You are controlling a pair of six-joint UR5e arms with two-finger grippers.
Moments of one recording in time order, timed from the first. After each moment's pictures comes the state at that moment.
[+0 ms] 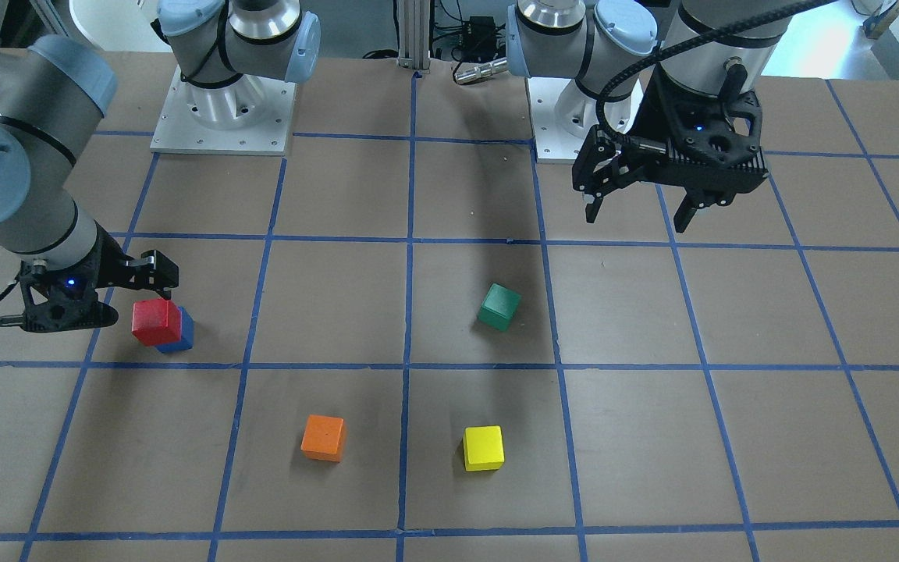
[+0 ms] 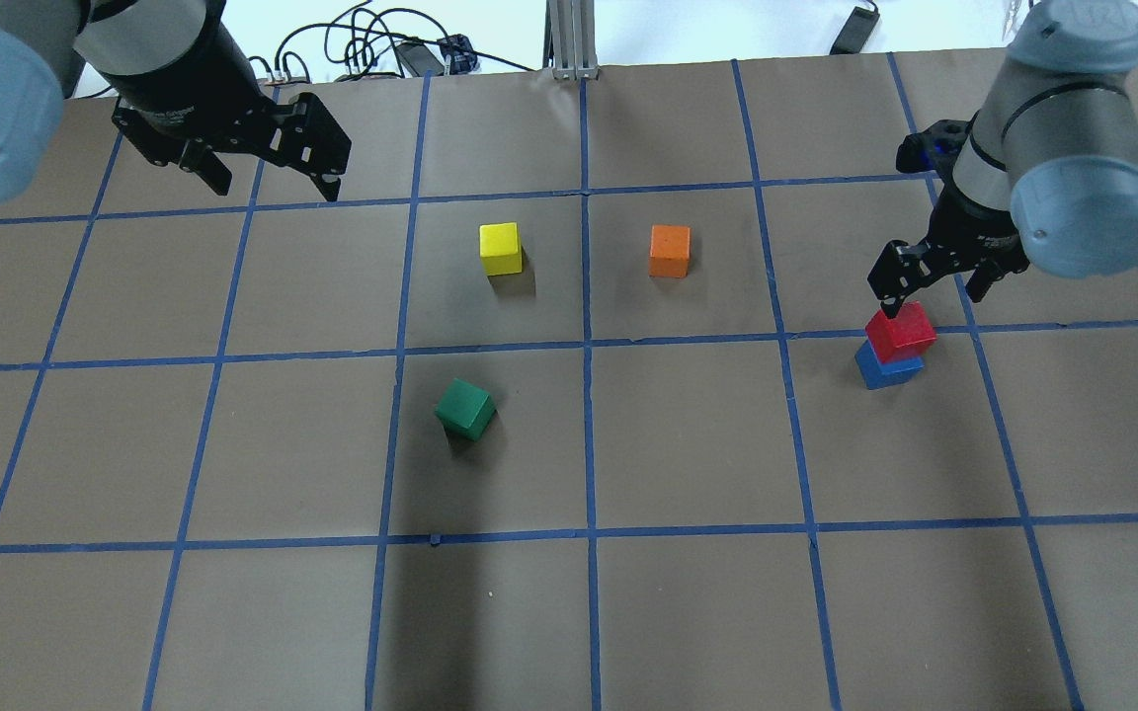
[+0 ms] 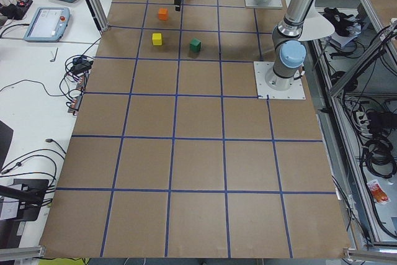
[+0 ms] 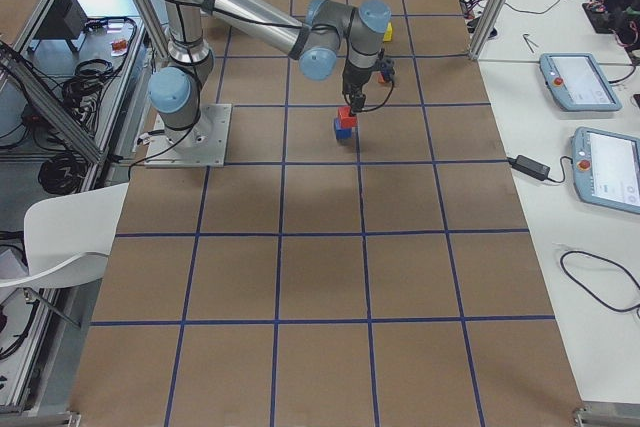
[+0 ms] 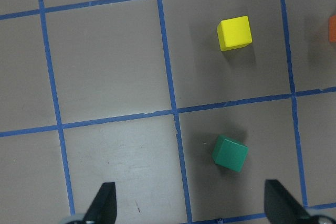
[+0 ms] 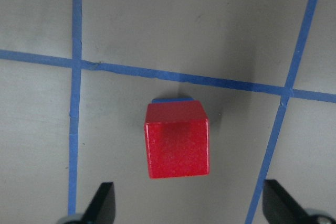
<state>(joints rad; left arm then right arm) -1.58 -1.60 -1.51 -1.49 1.57 0.11 1.36 -1.41 1.80 -1.86 -1.63 -0.33</state>
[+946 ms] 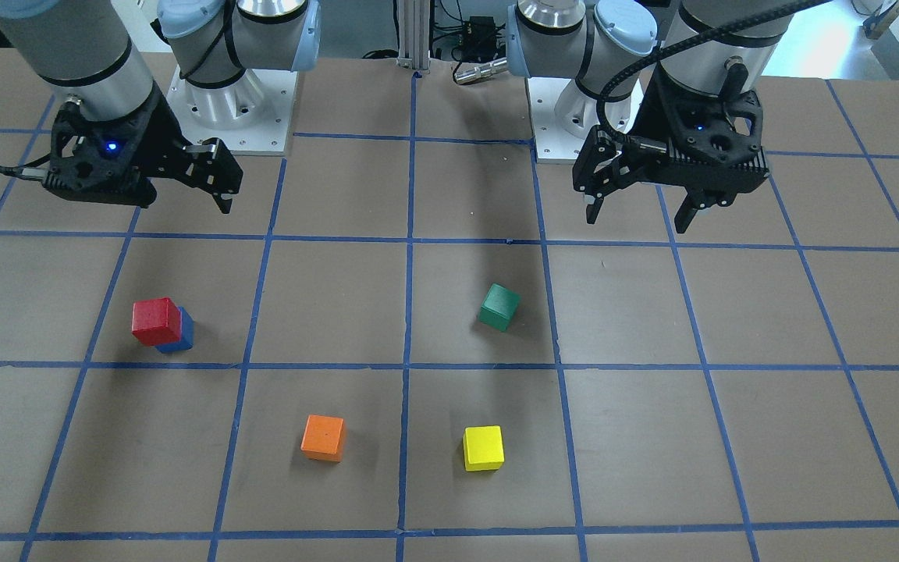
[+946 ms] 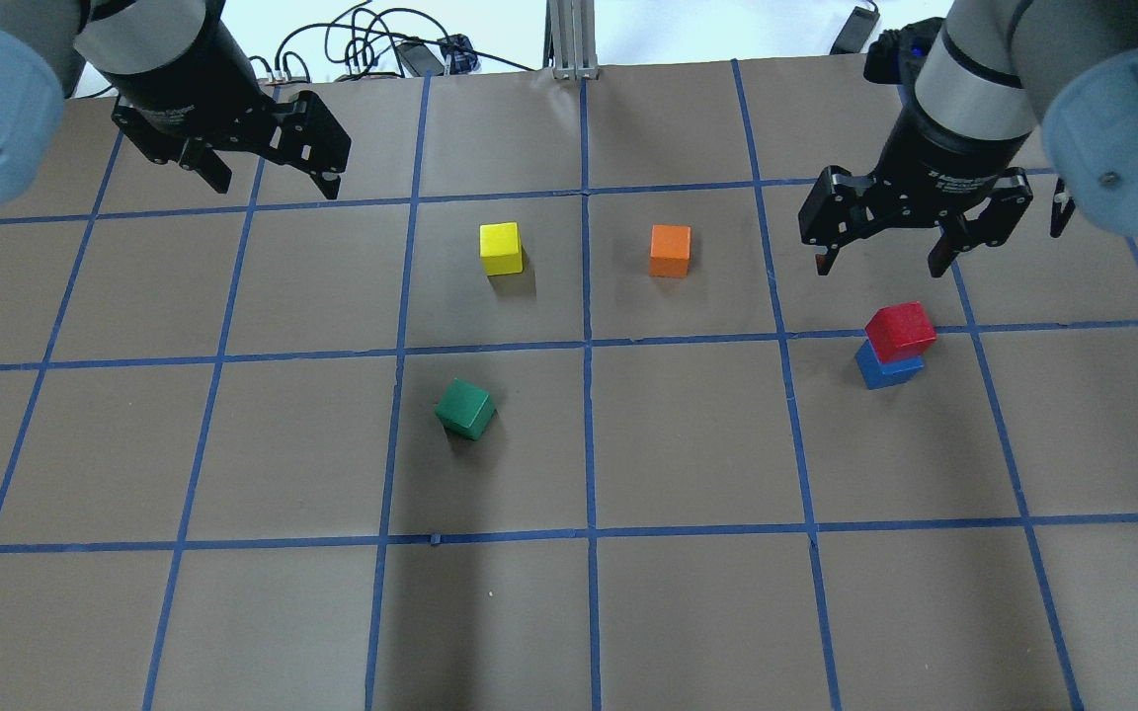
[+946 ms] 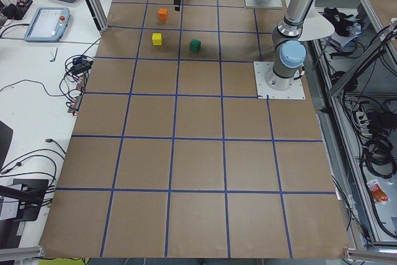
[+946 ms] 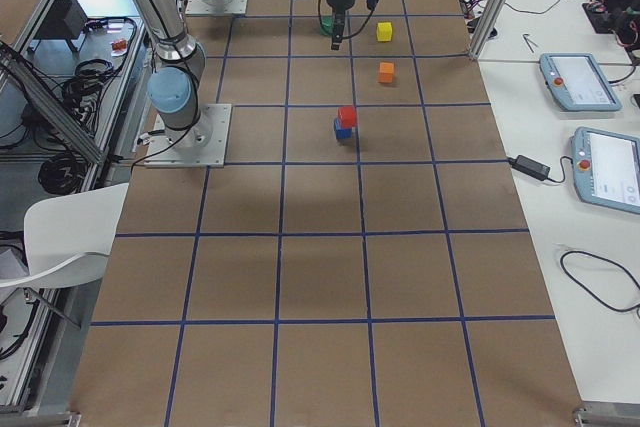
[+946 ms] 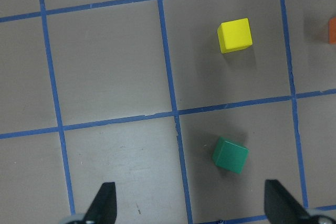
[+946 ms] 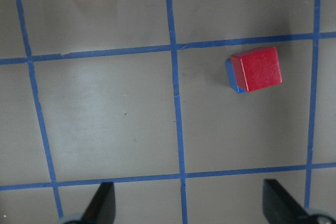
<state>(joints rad) -1.58 -1.60 -1.51 -1.48 1.57 0.11 1.57 -1.59 1.65 -1.58 -1.56 0.07</state>
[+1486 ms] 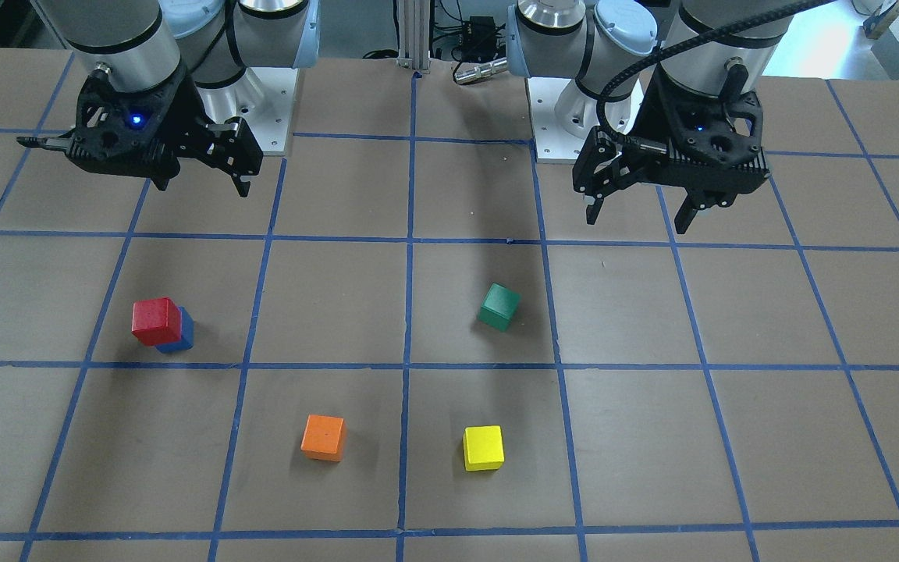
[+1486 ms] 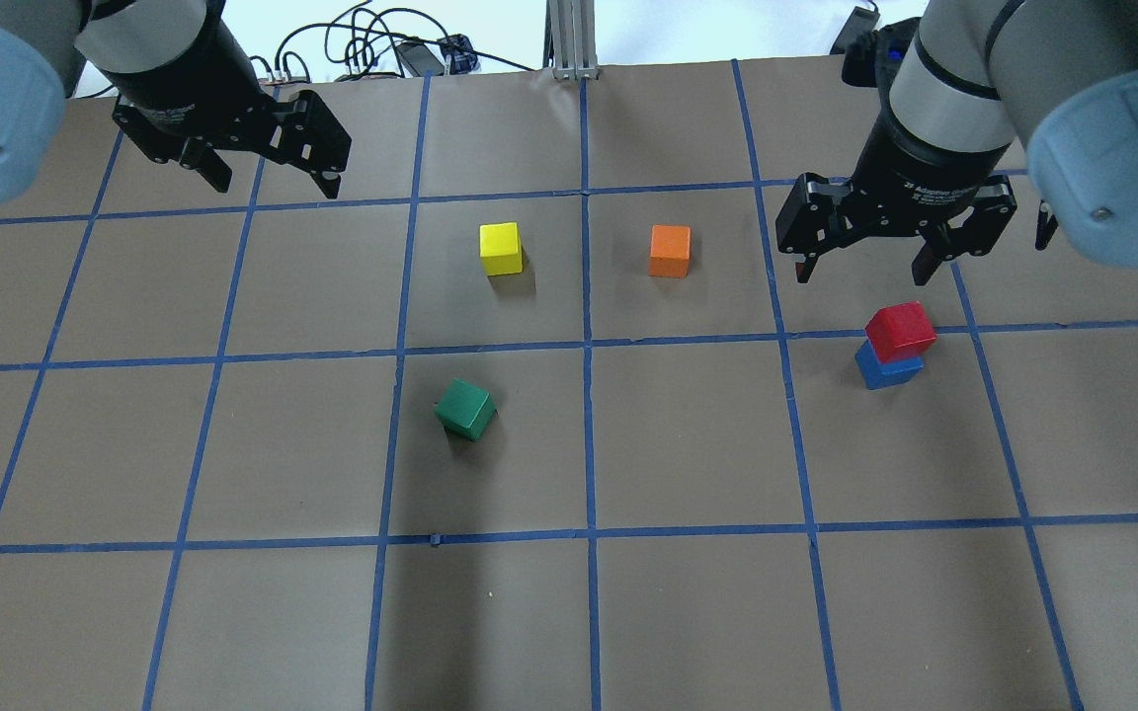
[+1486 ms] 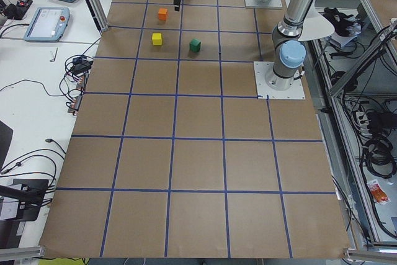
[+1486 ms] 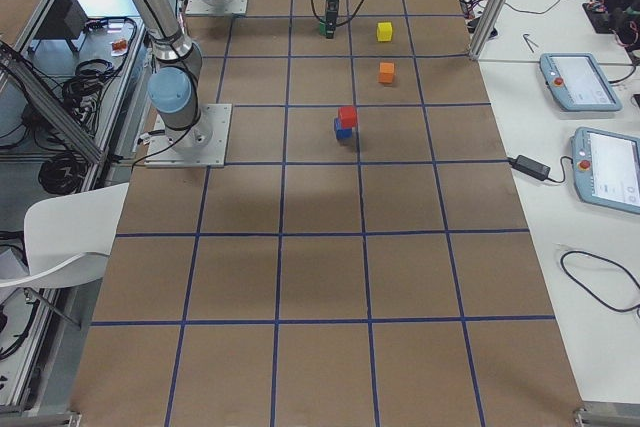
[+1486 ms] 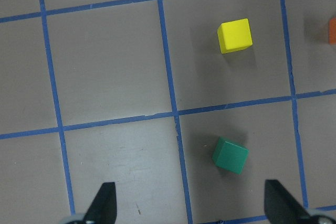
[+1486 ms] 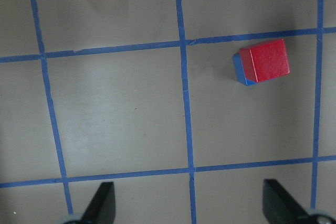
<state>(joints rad) -1.58 -1.60 -1.51 -1.48 1.57 0.11 1.59 -1.63 1.67 -1.57 -1.56 0.10</state>
